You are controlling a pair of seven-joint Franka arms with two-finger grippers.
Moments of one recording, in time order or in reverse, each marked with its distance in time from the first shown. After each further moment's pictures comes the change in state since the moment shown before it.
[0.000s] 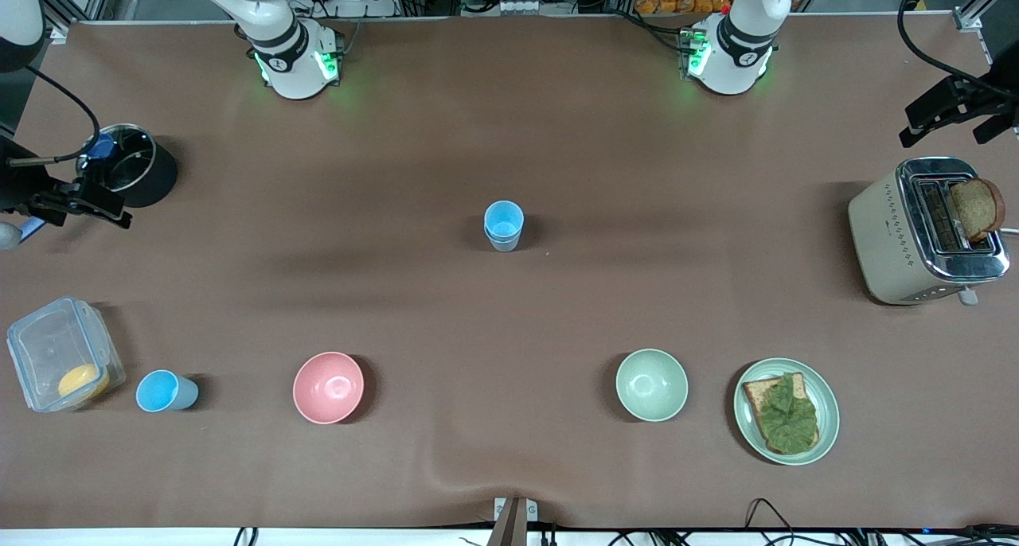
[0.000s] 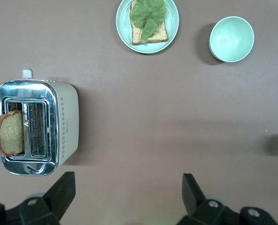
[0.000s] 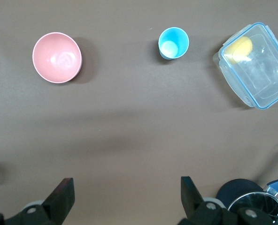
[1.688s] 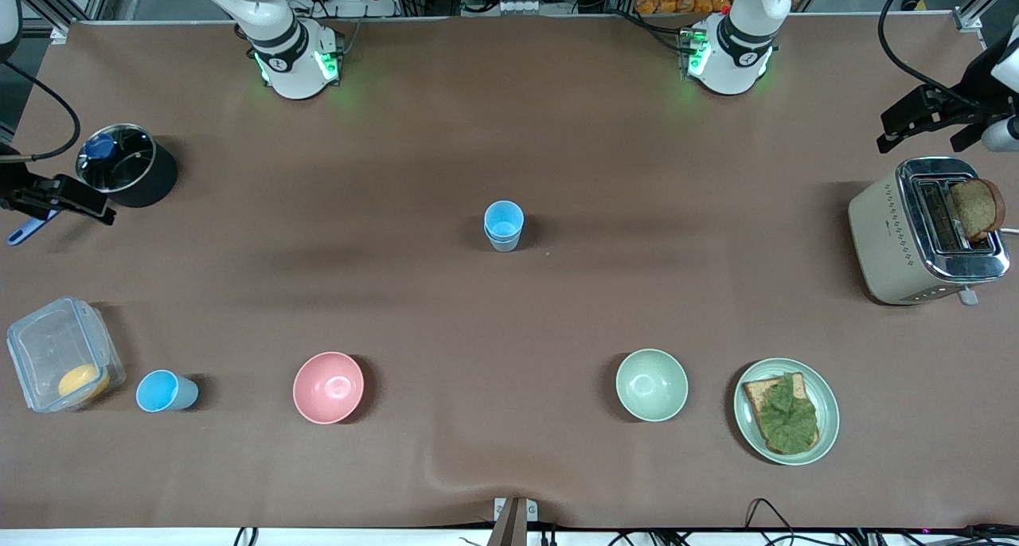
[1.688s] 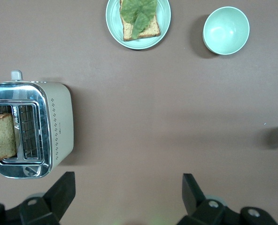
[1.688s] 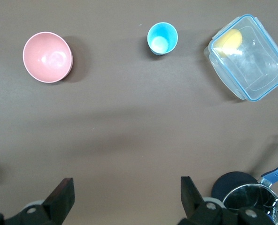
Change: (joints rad) left arm -0.004 0.021 -0.035 0.000 0.000 -0.002 0.000; right arm -0.035 0.001 -0.001 0.013 0.000 -0.029 0.000
